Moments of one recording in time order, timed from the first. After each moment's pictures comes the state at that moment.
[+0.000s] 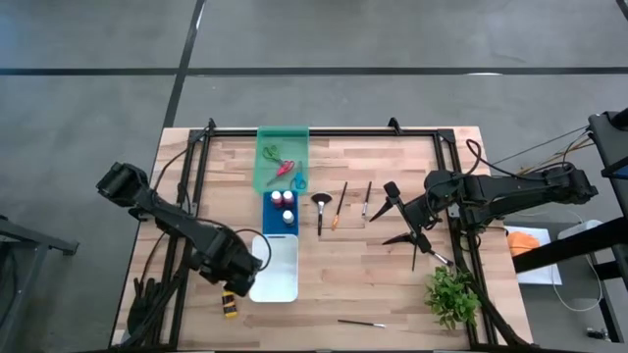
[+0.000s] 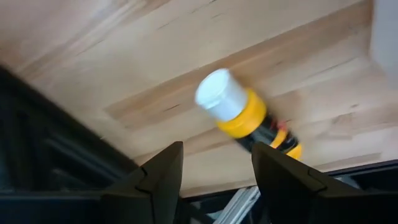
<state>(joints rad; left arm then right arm) -0.52 1.51 0.85 -0.90 0.49 -1.63 0.07 0.88 0.66 -0.08 -0.37 -0.32</state>
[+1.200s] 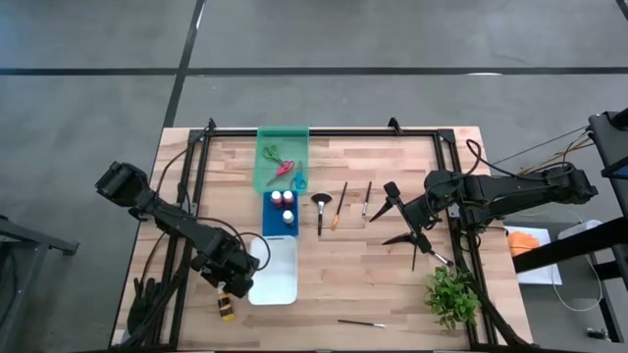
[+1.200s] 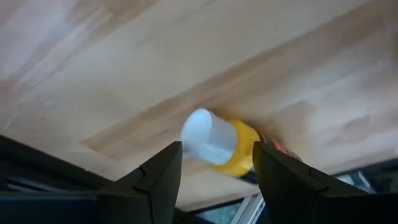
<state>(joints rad) -0.52 1.49 0.70 -0.67 0.54 -1.58 0.07 0.88 0.66 -0.08 -0.37 -0.32</state>
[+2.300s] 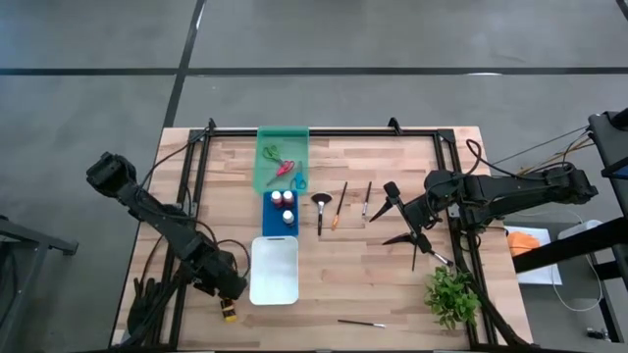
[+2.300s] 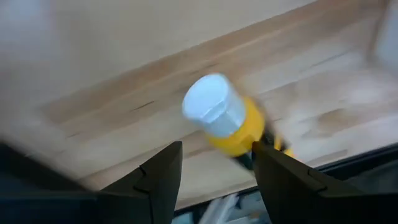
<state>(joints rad) -0.71 1.33 0.58 -0.46 0.37 -2.01 0.07 0.88 0.66 -0.07 -0.37 -0.31</state>
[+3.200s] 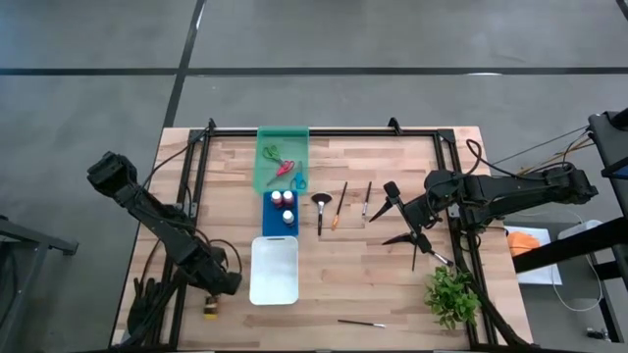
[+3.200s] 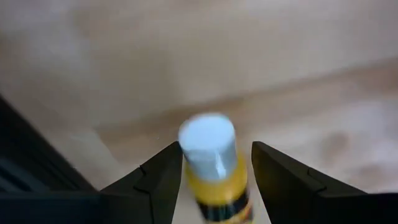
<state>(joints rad) -0.78 1.33 0.57 -0.57 0.26 -2.15 0.07 0.88 0.66 -0.07 -0.37 -0.30</state>
